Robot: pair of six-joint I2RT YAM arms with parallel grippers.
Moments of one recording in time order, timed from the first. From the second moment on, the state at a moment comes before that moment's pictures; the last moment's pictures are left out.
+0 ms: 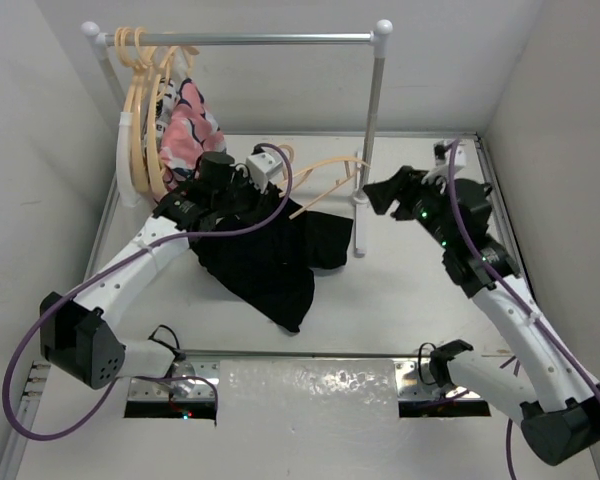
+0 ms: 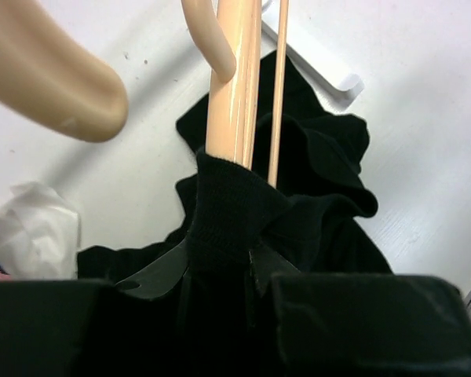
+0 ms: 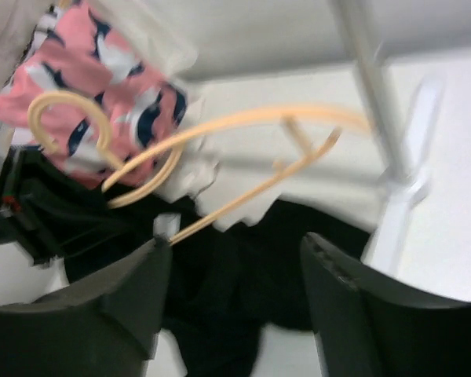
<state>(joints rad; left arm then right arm) -0.45 1.33 1.19 -0.44 0.33 0.21 0.34 0.96 0.97 -0.16 -0.10 0.44</state>
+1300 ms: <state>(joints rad) -0.45 1.17 1.01 -0.33 0.40 0.25 0.66 1.09 0.98 -0.20 -0.20 0.14</state>
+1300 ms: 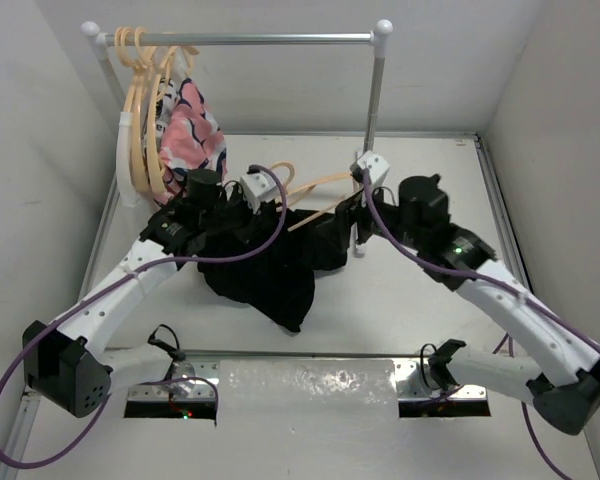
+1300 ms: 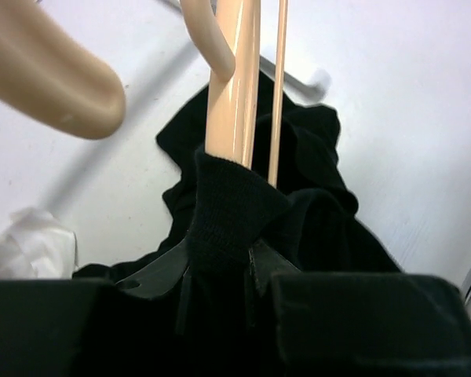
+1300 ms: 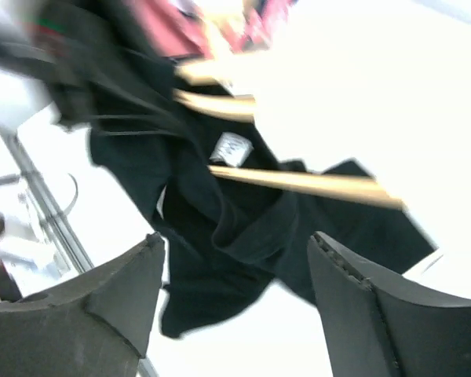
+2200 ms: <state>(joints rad) -0.43 1.10 1.05 -0.58 0.76 0.58 0.61 1.41 1.42 -0.86 -0.56 -0.53</state>
